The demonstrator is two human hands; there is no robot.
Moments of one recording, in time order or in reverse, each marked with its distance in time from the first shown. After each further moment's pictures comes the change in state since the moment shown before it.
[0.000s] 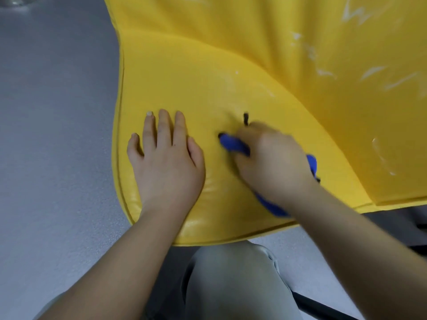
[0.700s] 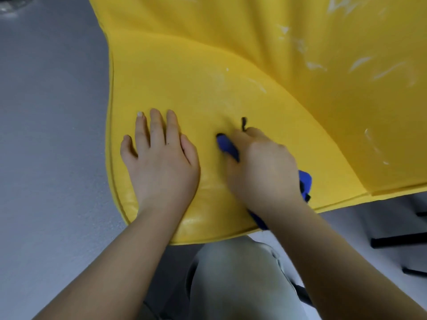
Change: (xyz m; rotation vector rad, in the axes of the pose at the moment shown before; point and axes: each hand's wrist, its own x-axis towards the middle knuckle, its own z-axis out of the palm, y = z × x) left_hand 0.002 0.001 0.000 0.046 -0.021 0.005; right_hand -0.020 -0.023 0.003 -0.039 0.056 0.161
